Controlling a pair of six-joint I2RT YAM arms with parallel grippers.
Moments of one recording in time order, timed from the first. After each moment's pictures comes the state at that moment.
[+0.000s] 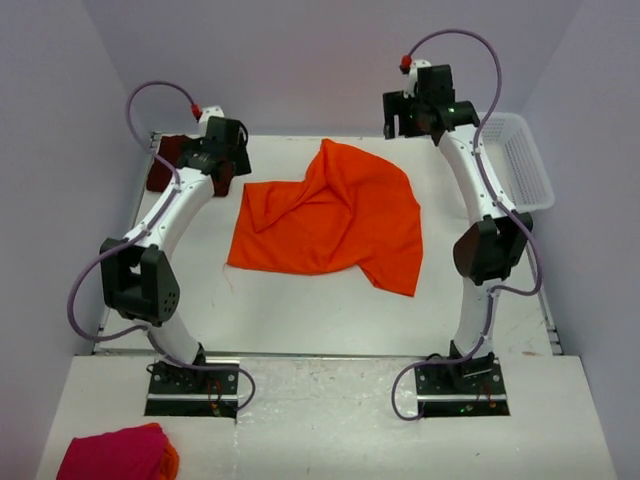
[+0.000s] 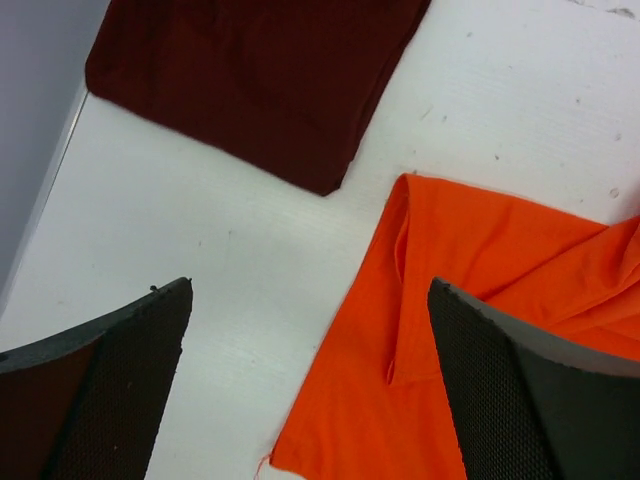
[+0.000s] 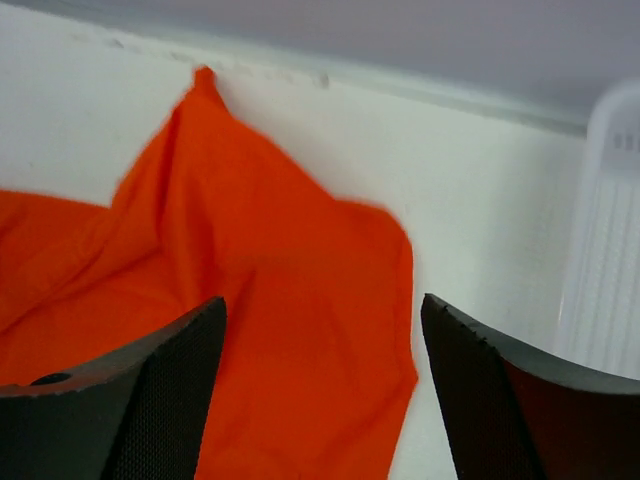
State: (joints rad) left arm -0.24 1.75 1.57 -0.58 -0.52 -0.34; right arm 0.22 2.14 2.37 -0.80 -0.06 -0.02
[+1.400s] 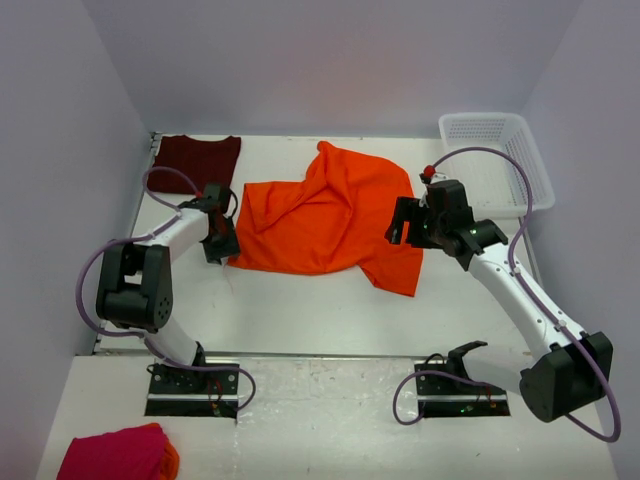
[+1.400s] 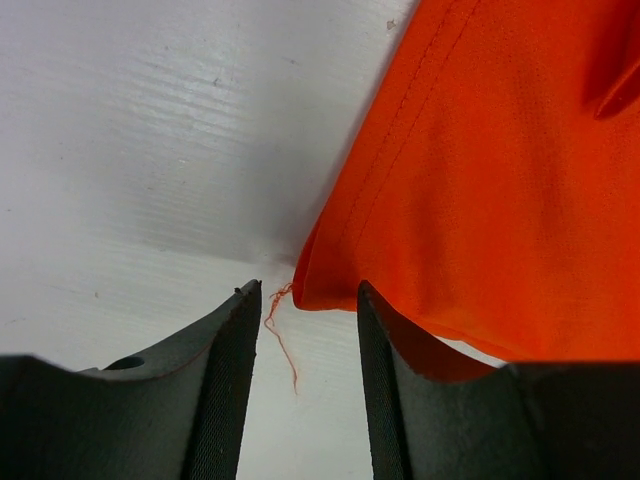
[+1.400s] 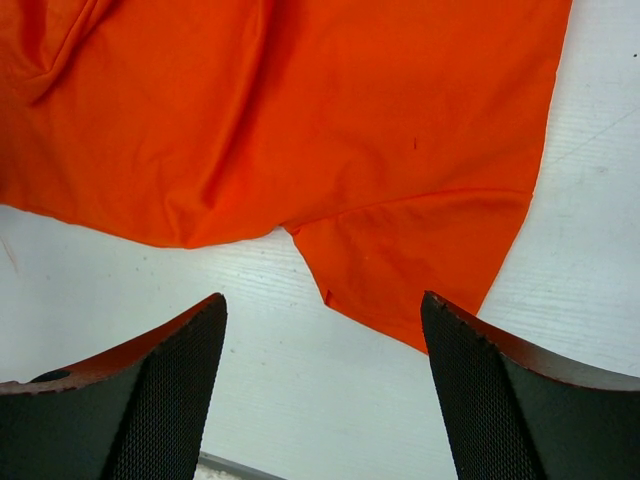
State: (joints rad) left arm -0.15 1.65 1.01 -0.66 -0.12 -0.47; right arm 0.35 1.17 1.01 -0.62 -0.04 0.43
